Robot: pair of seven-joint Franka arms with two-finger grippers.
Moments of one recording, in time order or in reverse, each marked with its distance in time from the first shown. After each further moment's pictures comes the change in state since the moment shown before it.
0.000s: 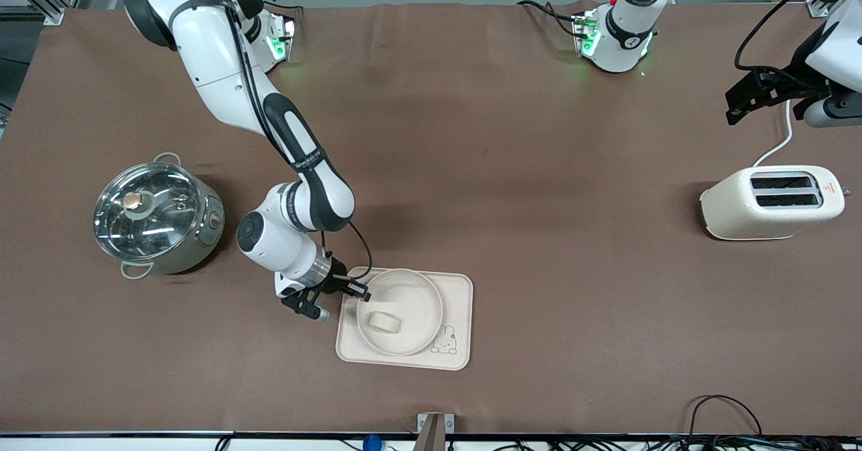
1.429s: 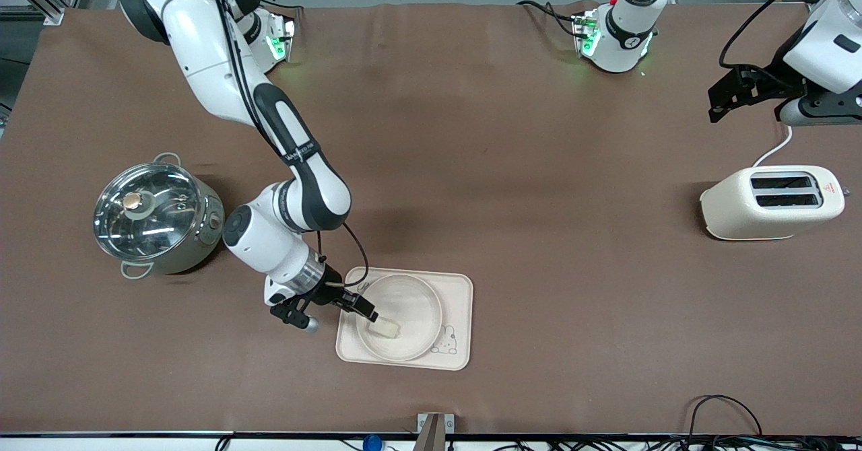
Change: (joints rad) left arm -0.019 0.000 -0.007 -0.007 -0.031 0.000 0.009; right arm -0.007 -0.075 0.002 0.034 0.000 0.046 0.003
